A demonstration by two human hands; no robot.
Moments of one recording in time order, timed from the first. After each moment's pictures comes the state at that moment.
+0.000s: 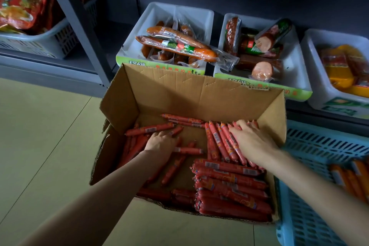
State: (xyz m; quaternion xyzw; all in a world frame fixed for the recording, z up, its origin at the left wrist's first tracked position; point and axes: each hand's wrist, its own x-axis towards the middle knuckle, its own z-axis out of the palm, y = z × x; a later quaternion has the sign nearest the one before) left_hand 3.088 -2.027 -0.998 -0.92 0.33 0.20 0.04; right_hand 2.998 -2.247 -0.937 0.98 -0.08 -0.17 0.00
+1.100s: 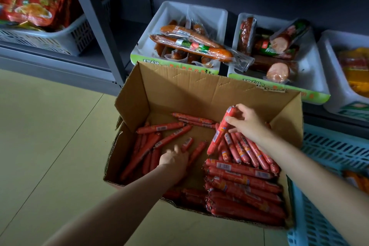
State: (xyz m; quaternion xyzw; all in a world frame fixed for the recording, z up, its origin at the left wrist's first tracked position) left_hand 3.046 -2.030 -0.997 -0.92 0.23 0.32 0.06; right_hand 3.045 -2.227 -0.938 0.84 -0.20 -0.04 -0.50
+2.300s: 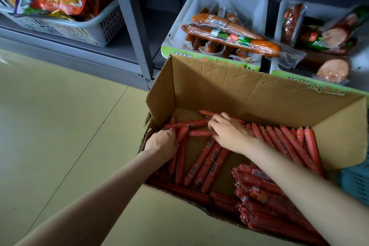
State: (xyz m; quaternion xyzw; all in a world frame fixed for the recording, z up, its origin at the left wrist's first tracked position) left_hand 3.103 -1.940 -0.987 -0.97 0.12 0.22 -0.06; right_hand 3.088 -2.138 -0.983 0.98 0.13 -0.14 -0.07
